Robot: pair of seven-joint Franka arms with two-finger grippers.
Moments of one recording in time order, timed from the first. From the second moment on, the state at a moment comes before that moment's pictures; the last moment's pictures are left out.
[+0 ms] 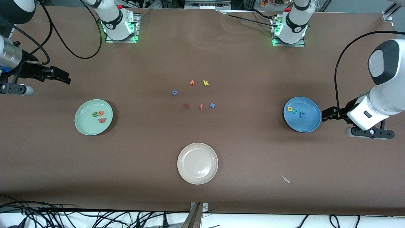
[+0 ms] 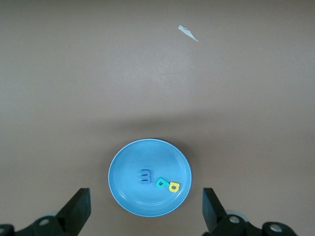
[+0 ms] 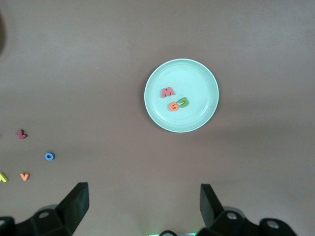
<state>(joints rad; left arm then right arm) -0.03 0.32 0.01 -1.50 -0.01 1.78 0.05 0.19 0.07 -0.16 -1.60 0.03 1.55 0.12</state>
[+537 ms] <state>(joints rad) -0.03 0.32 0.01 -1.50 -0.01 1.78 0.05 0.19 0.07 -0.16 -1.60 0.03 1.55 0.12</state>
